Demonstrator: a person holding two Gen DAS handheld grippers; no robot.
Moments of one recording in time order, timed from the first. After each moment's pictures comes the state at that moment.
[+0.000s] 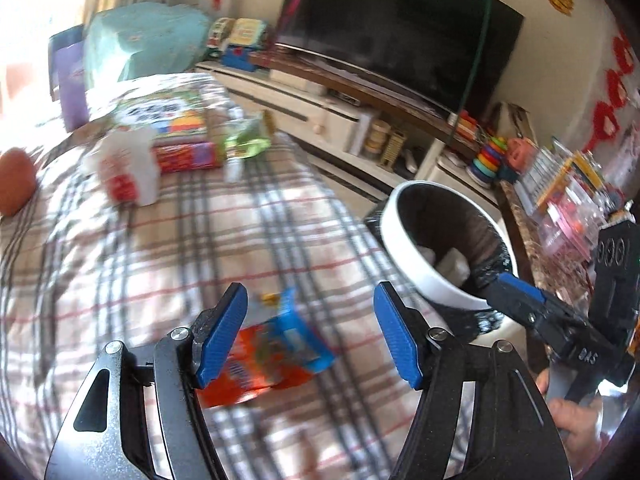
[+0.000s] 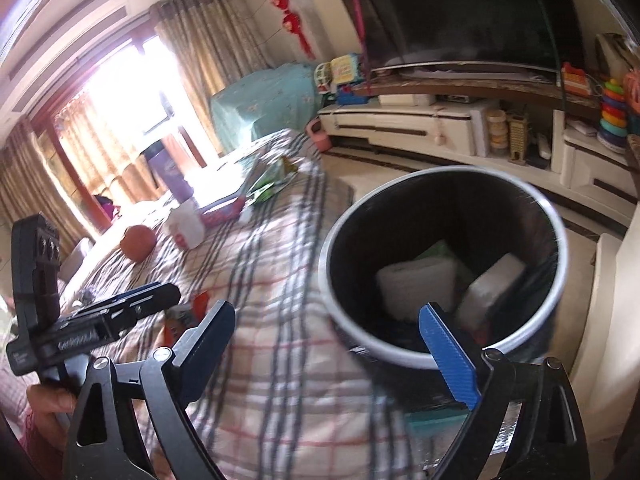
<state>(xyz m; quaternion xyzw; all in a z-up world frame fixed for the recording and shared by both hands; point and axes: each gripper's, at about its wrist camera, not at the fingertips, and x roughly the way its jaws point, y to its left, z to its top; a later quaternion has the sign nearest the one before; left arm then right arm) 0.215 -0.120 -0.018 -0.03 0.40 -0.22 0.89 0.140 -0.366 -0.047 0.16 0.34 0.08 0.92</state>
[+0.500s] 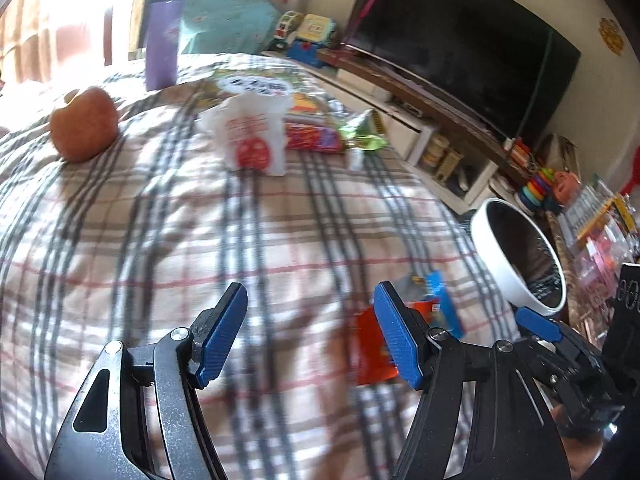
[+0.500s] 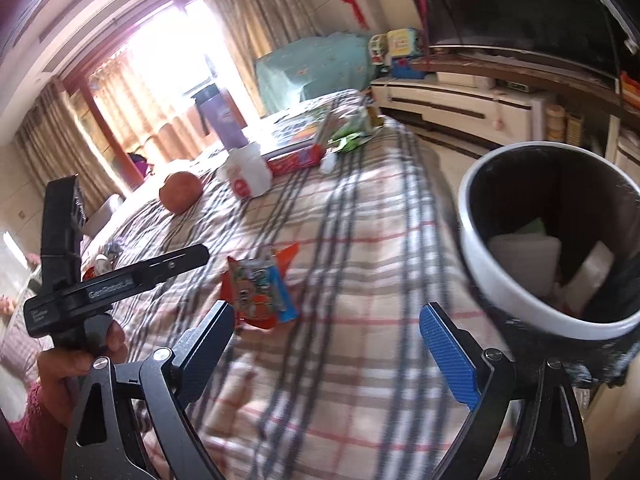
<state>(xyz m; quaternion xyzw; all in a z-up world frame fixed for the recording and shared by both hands) 0.226 -0.029 -0.043 -0.07 0.42 -0.13 0.90 0.151 -0.280 -0.065 0.12 0.37 0.16 0.91</state>
